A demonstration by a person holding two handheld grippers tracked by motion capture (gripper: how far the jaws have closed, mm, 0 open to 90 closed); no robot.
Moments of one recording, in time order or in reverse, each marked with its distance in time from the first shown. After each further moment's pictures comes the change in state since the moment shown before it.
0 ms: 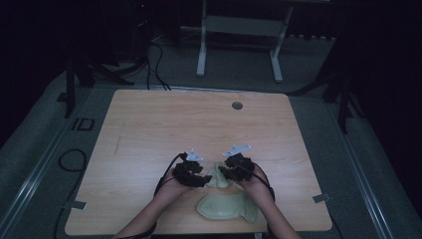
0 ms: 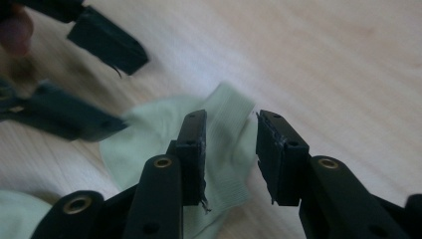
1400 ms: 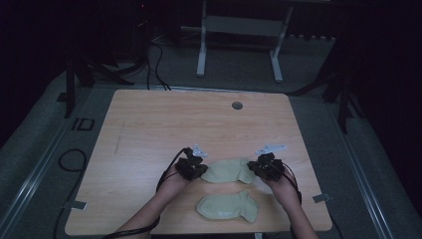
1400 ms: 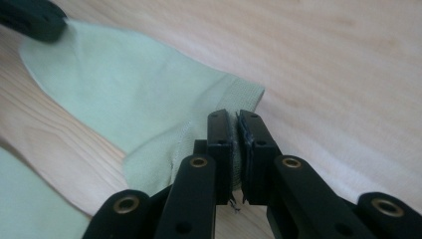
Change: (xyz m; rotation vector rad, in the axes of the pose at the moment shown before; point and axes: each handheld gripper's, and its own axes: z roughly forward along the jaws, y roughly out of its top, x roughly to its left) left arm 0.005 0.016 -0.001 0.037 0.077 0.048; right arm -0.061 -0.049 -0.043 -0.026 -0.036 0.147
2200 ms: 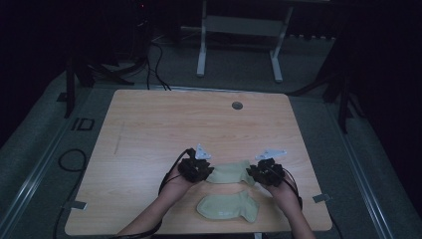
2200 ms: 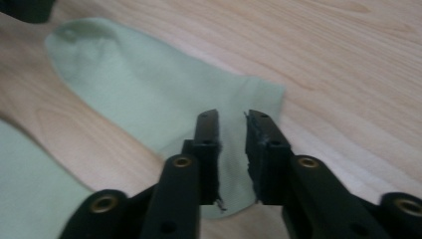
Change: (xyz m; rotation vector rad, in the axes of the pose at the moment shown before) left arm -0.024 0.007 -0.013 -0.074 -0.013 0.044; right arm 0.011 -0.012 -0.004 -0.009 0.002 -0.014
